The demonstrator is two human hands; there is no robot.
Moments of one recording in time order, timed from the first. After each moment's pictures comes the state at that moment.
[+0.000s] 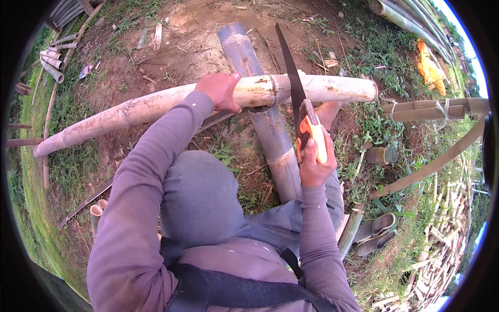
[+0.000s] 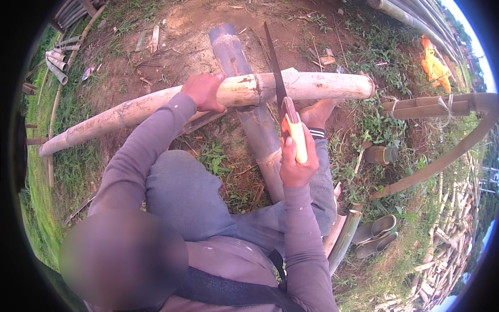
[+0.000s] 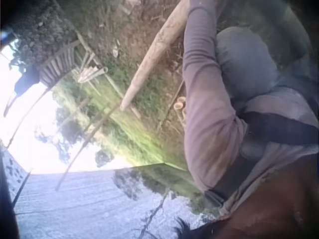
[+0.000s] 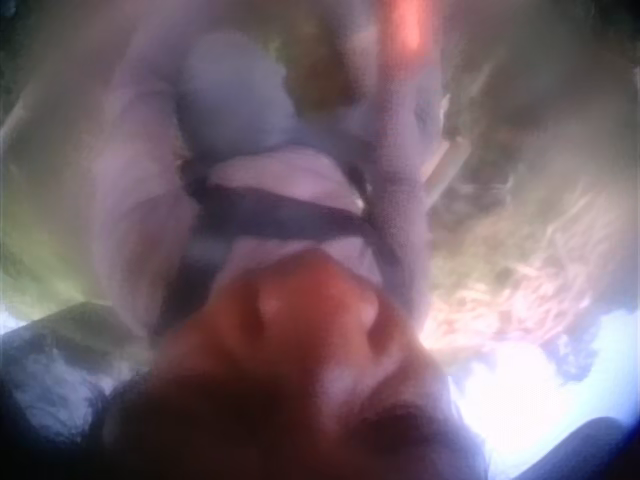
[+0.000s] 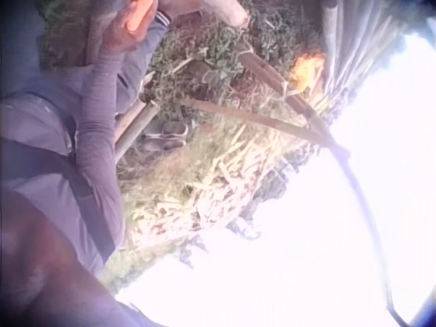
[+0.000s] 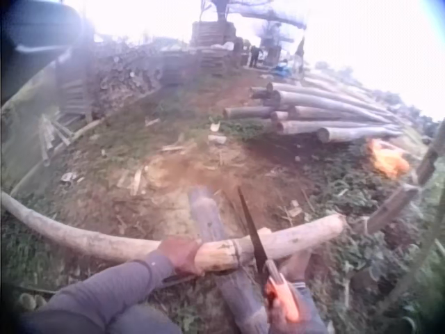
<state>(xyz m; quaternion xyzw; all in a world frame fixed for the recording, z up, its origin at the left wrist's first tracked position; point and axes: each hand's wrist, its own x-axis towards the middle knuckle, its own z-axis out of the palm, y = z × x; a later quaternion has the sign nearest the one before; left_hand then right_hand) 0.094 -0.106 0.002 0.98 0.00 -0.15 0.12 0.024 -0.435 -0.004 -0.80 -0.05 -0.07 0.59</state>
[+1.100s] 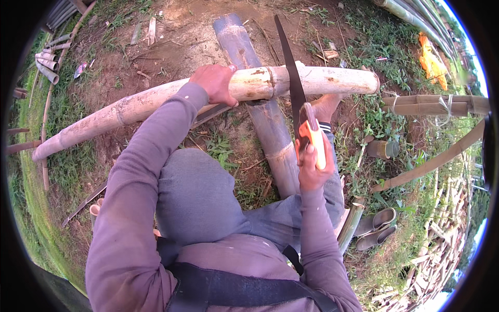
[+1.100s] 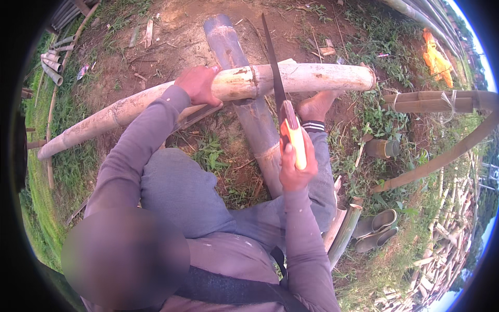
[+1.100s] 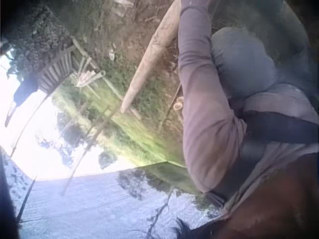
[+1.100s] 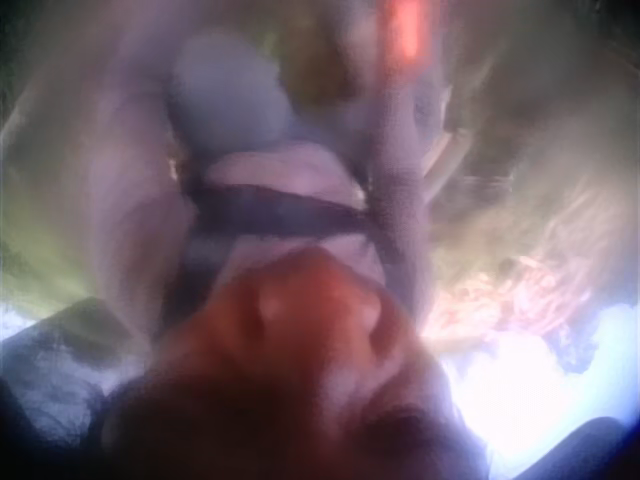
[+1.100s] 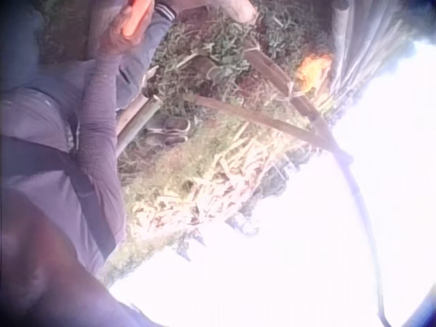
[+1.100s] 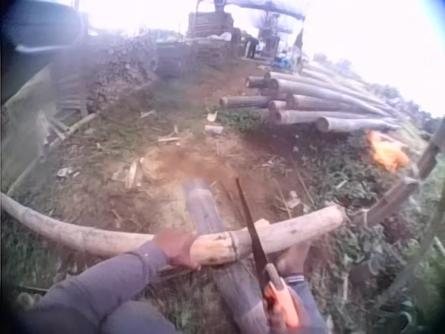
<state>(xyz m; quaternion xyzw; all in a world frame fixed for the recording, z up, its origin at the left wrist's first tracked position) 0.095 -0.102 -0.001 0.98 -0.01 -0.15 0.13 0.004 -0.442 -0.009 -0.79 -0.03 -0.05 0.61</state>
